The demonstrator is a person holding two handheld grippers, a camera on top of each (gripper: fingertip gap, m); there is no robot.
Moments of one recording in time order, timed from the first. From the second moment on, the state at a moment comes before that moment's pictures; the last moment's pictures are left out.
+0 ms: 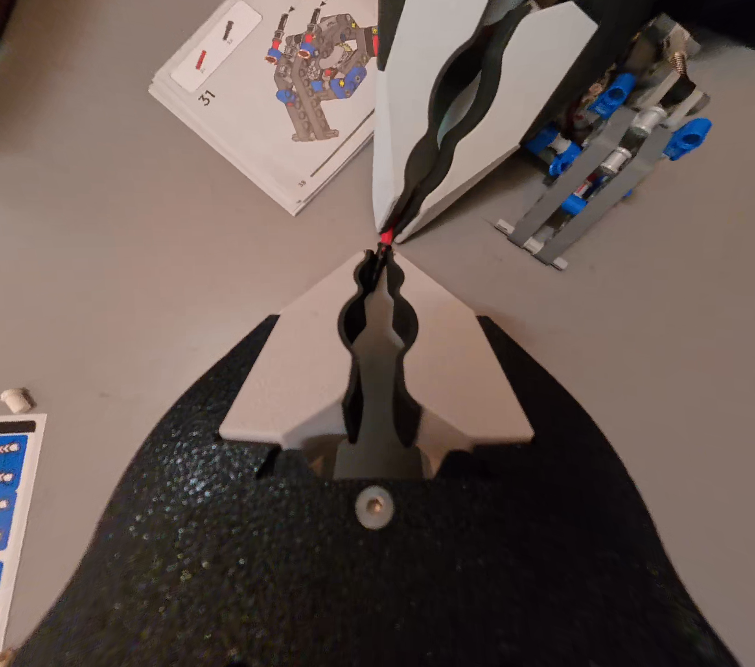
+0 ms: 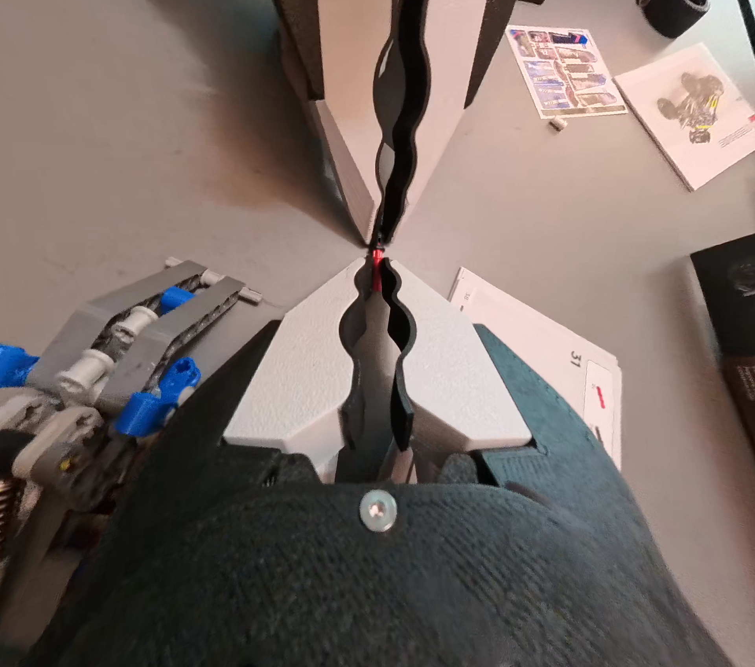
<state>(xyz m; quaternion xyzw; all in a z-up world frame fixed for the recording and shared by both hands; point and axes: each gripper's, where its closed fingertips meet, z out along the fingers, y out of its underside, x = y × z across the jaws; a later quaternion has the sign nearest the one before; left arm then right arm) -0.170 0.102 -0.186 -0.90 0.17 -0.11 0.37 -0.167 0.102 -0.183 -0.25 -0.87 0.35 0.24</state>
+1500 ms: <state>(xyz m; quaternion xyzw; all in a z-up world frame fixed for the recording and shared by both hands) -0.139 0.053 -0.182 -0.86 0.34 -0.16 0.34 -0.072 0.284 -0.167 -0.42 -0.84 0.19 0.28</state>
